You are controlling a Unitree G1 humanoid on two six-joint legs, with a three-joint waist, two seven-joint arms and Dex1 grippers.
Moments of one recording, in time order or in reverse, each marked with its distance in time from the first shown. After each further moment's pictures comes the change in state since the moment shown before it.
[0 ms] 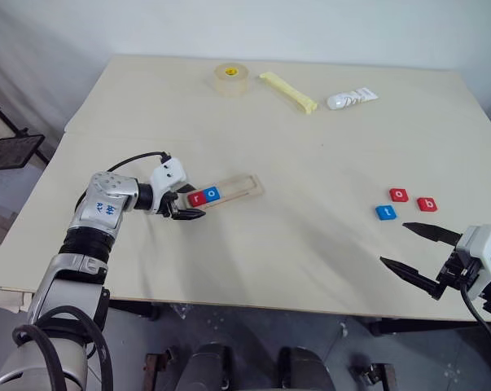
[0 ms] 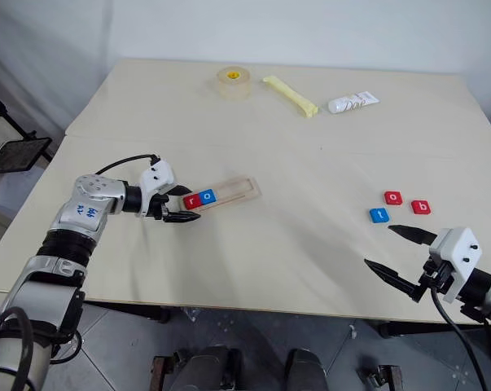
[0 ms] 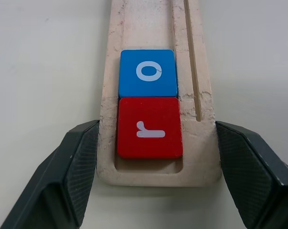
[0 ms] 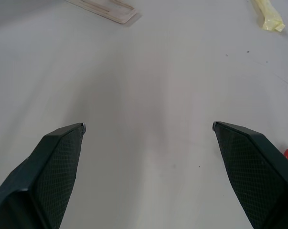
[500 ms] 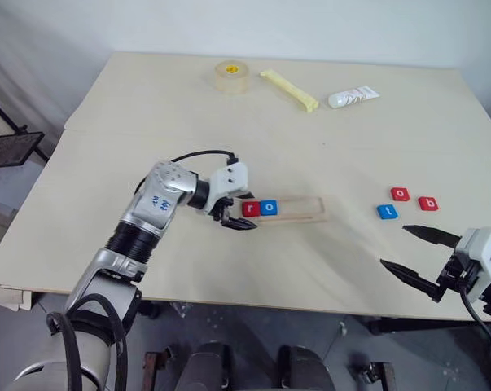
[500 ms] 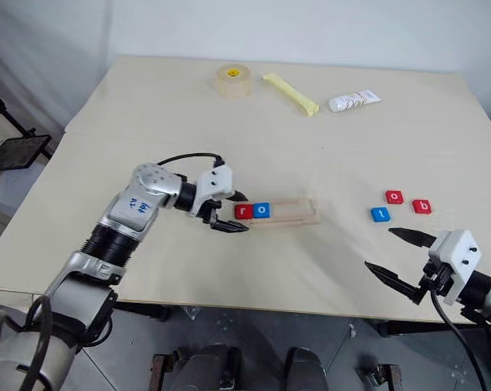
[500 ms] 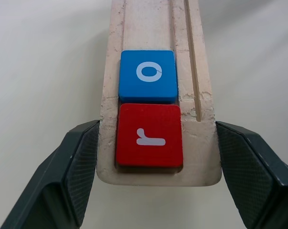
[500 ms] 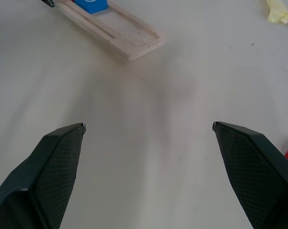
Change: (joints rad) left arm -0.047 -0.180 -0.172 -0.298 0.032 0.165 -0.049; right arm 0.042 0.008 -0.004 -0.004 -0.001 -0.001 -0.003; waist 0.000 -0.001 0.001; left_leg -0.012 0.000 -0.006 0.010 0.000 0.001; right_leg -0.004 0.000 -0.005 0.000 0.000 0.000
